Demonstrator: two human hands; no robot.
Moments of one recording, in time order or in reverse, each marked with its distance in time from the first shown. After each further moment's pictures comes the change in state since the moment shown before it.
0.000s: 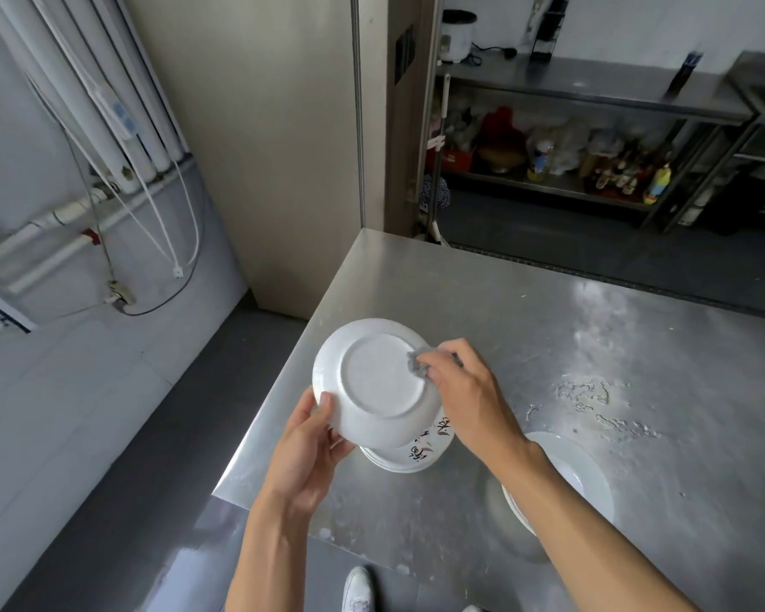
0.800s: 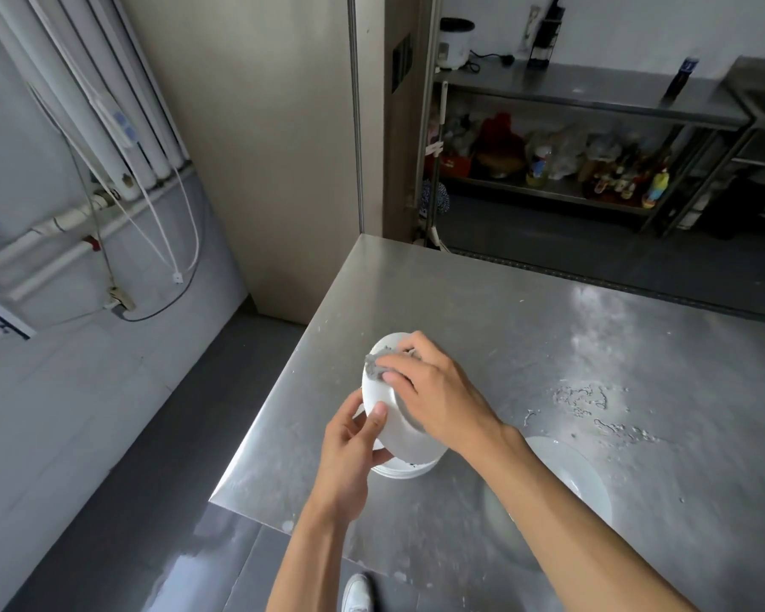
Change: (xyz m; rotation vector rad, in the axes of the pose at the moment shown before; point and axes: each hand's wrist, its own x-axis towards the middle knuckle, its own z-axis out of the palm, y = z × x) left_hand -0.004 -0.024 0.048 0.240 -0.020 0.117; right_hand 0.026 -0.039 -0.014 0.196 -0.015 -0.069
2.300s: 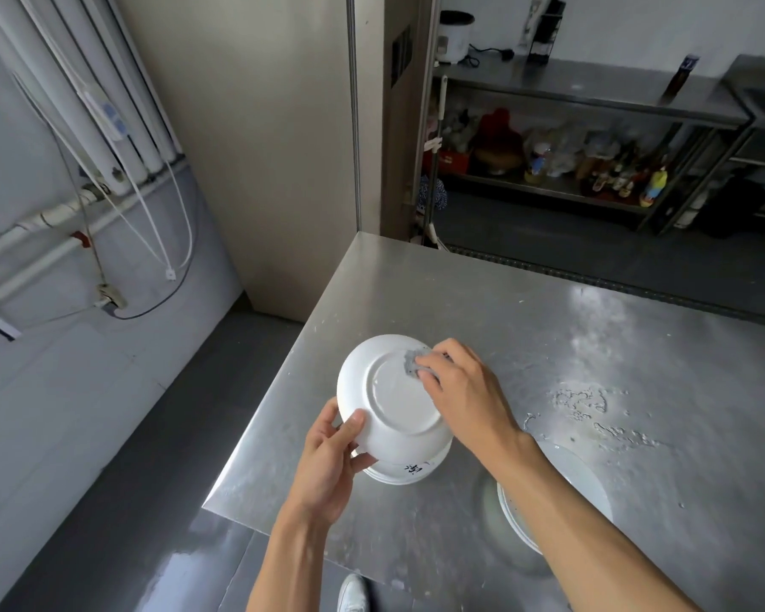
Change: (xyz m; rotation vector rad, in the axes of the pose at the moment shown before) left_hand 0.023 -0.014 -0.032 -0.201 -0.001 -0.116; right_hand -0.005 0.040 0.002 -0.254 0.088 0.131
